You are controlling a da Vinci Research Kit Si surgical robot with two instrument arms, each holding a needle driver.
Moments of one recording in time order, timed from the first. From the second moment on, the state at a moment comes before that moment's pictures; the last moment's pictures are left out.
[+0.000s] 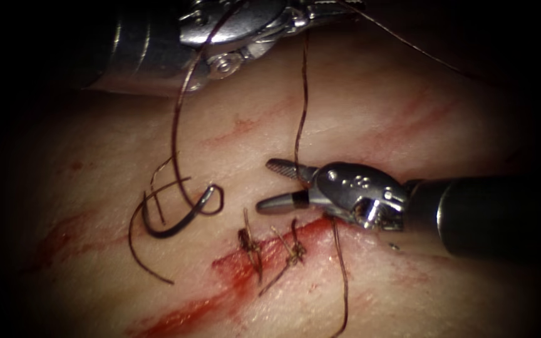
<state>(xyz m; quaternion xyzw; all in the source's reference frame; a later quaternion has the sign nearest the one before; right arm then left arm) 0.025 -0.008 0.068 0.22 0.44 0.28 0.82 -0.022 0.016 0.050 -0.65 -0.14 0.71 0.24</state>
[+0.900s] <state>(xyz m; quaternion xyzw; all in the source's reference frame) 0.025 -0.009 0.070 0.21 0.44 0.26 0.83 -0.022 0.016 0.048 -0.65 -0.15 0.71 0.24</state>
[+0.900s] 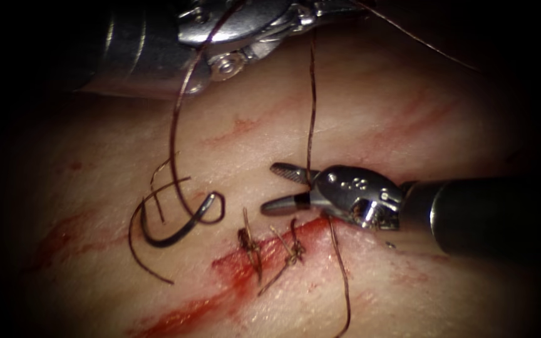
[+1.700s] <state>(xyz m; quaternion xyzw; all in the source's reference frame) 0.023 -0.006 0.068 0.18 0.48 0.26 0.82 -0.018 0.017 0.049 -0.64 -0.15 0.71 0.24</state>
